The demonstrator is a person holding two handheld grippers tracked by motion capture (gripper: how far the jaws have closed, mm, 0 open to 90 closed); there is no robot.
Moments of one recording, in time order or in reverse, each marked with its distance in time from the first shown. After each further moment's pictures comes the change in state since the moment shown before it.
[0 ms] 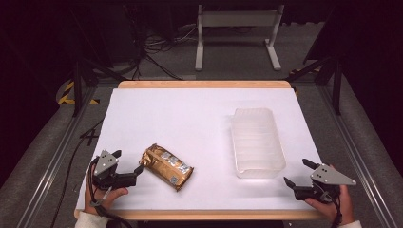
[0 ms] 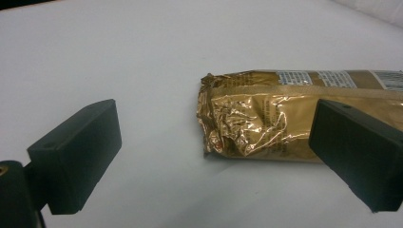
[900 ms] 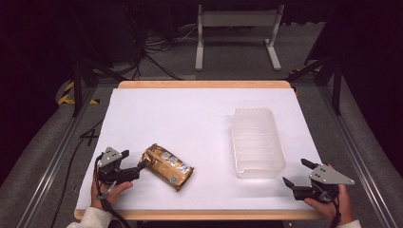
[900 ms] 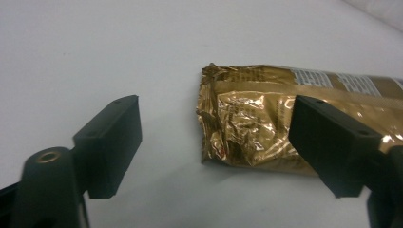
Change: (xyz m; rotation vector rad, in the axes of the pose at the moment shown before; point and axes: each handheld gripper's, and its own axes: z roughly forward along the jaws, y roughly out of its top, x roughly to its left) left arm 0.009 -0.001 0.029 0.054 -0.042 -0.117; right arm 0.001 0.001 0.002 0.005 0.010 -0.007
